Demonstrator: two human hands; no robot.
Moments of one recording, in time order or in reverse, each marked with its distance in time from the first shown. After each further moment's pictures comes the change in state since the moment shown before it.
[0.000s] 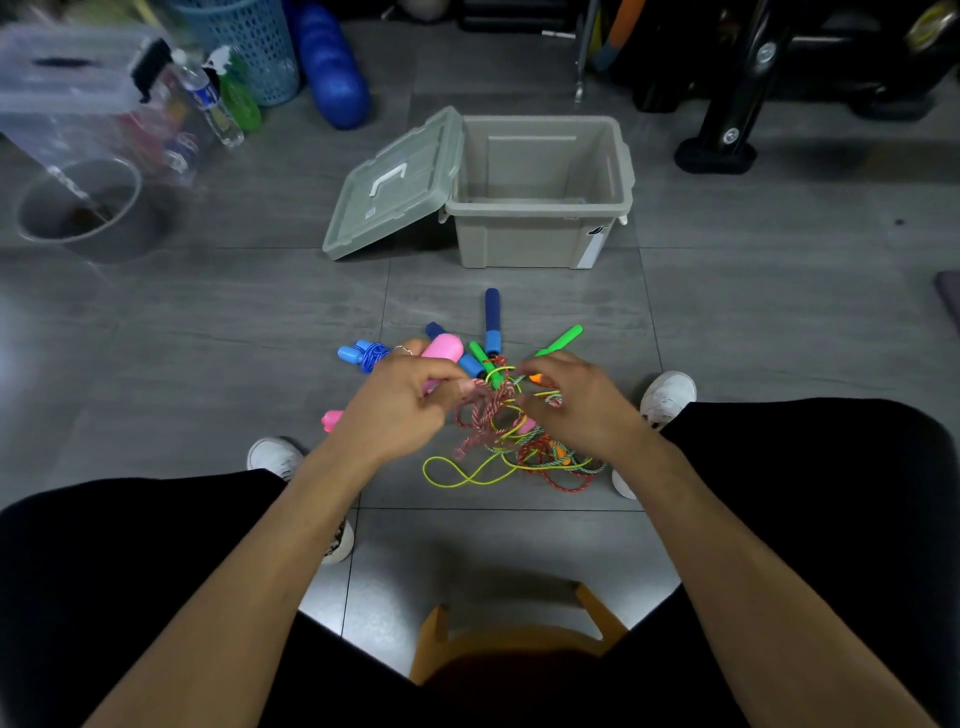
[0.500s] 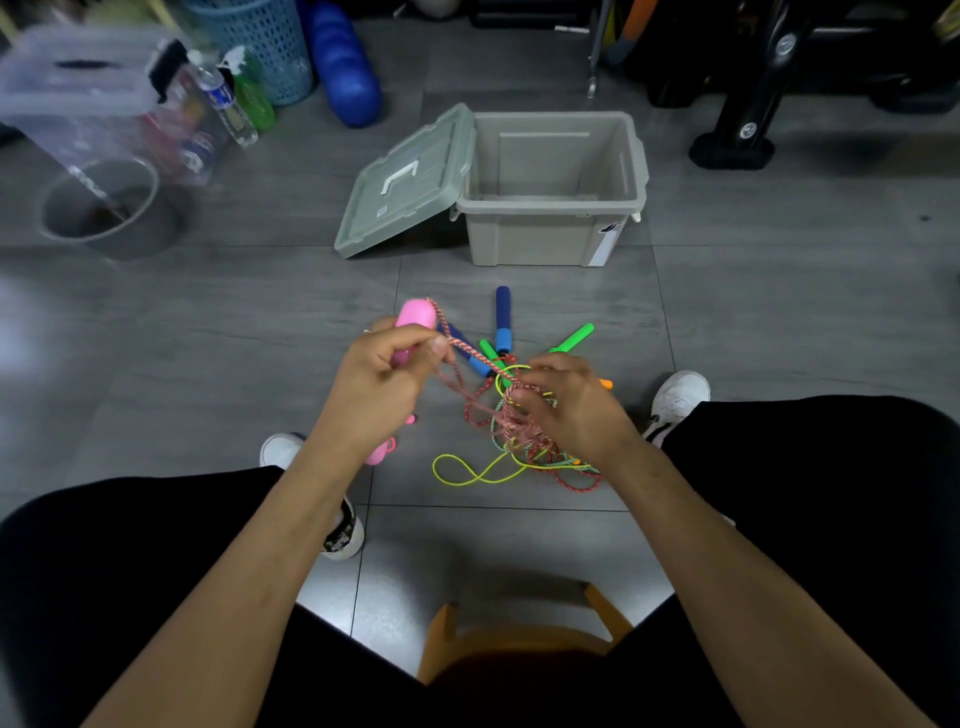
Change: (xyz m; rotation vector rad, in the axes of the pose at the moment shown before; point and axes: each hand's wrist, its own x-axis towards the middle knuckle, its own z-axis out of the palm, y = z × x) left_hand -0.007 0.001 -0.017 -0.432 0.200 -0.111; right_hand 0.009 0.008 0.025 -0.038 0.075 -0.030
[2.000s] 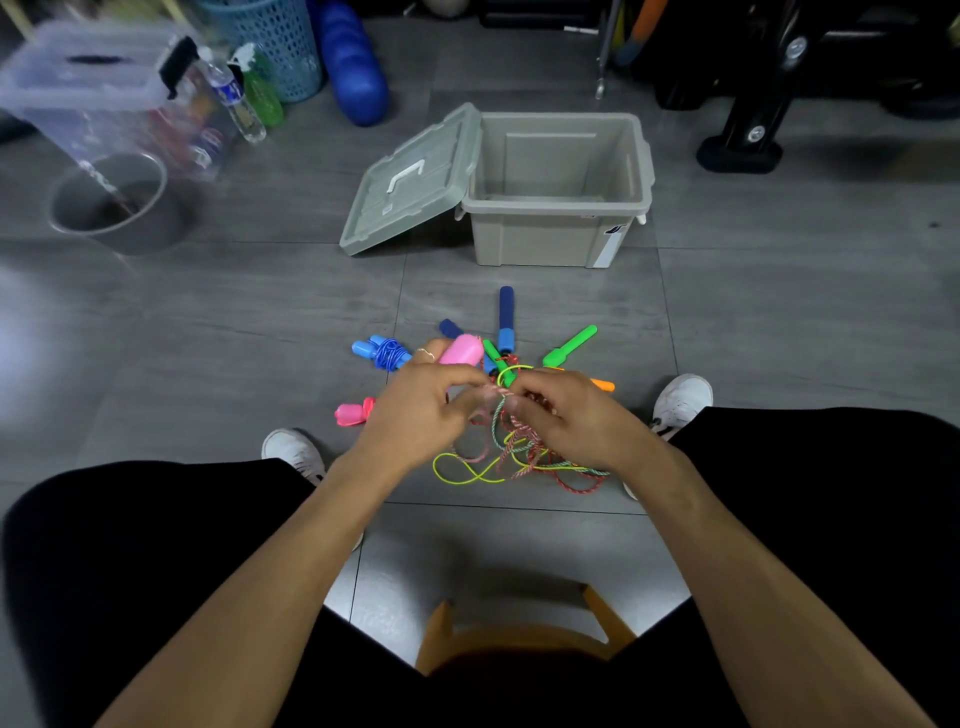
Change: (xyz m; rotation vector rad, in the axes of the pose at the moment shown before) left_hand 0.005 -0.029 0.030 0.461 -0.124 0.212; right_hand -0.009 -0.021 -0.026 0.156 -0.157 -0.227
